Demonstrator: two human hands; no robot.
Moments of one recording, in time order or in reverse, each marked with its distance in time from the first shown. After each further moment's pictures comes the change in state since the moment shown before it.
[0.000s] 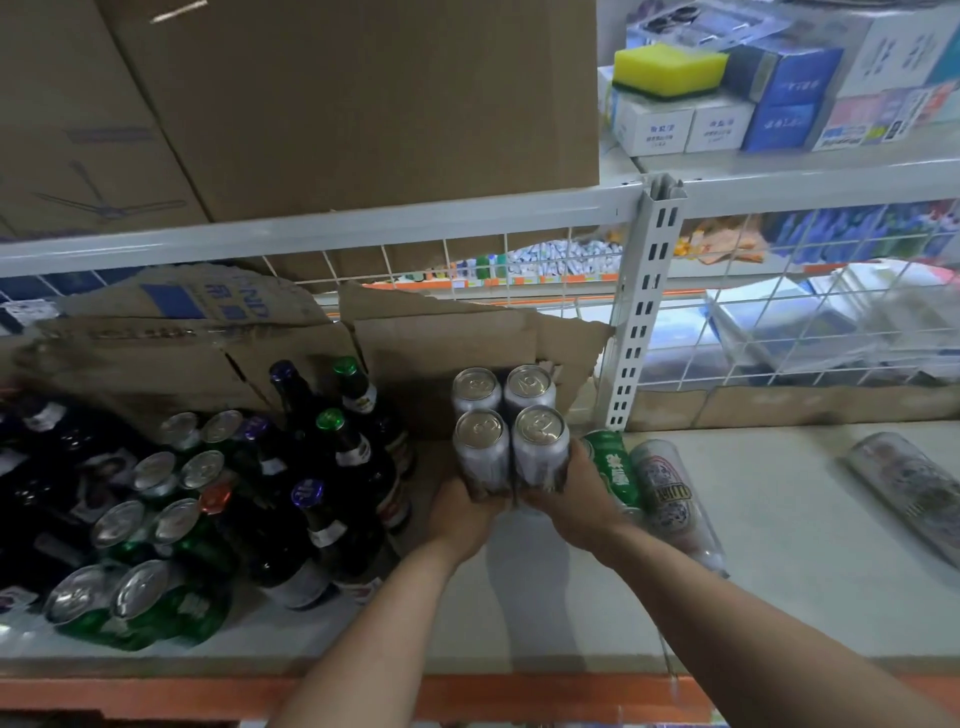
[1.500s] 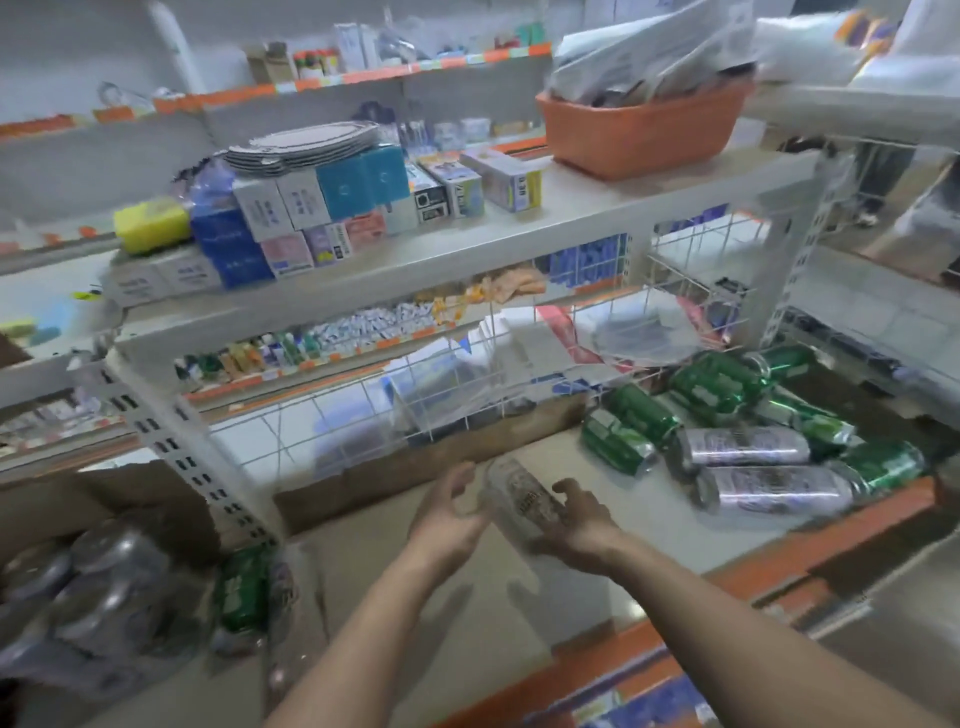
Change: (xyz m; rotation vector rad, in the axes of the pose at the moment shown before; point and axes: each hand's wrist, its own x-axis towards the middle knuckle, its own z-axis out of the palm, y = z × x) left_hand -0.054 0.217 0.379 0.155 -0.300 0.266; right_hand -0.067 0.075 -0.464 -0.407 0.040 0.386
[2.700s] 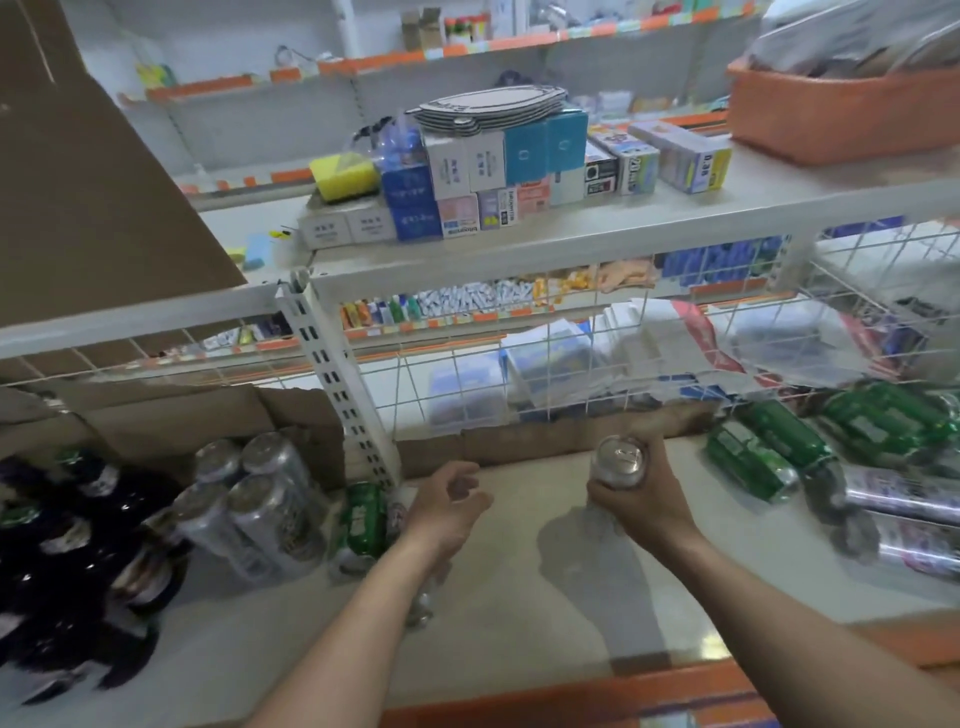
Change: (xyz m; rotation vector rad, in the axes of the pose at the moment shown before) left_hand -0.025 -0.070 -0.103 -0.086 0.212 -0.188; right_hand 0.013 -0.058 0.043 0.374 0.284 -0.298
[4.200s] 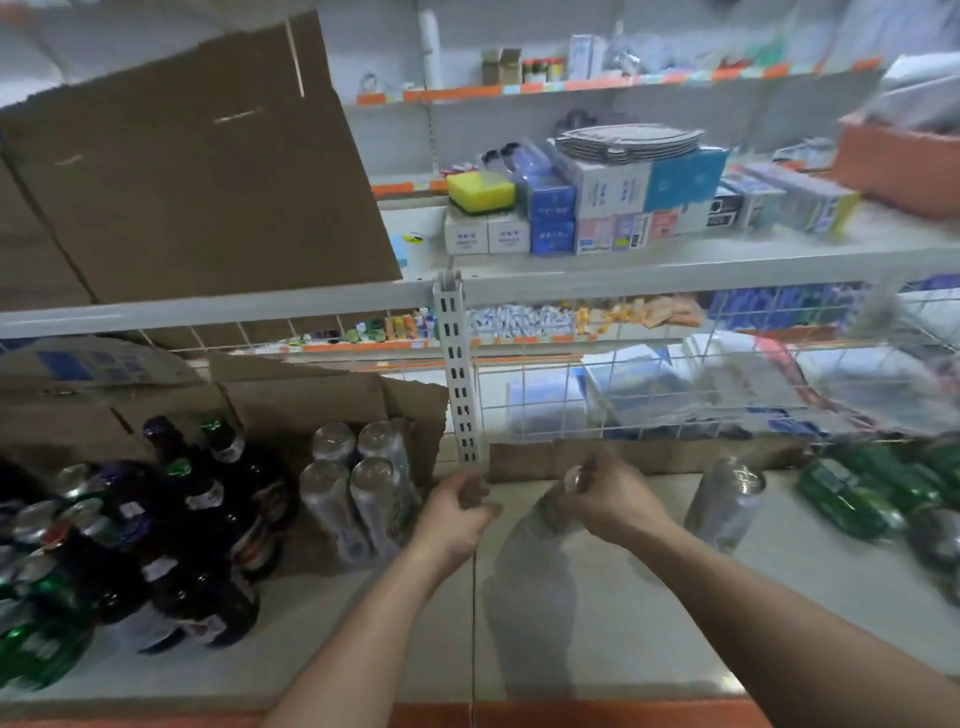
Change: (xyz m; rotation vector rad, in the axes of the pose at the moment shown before) left_hand -0.023 -0.044 -0.107 -0.189 0.042 0.029; right_hand -0.048 -0.119 0.113 -0.428 -0.289 -0.051
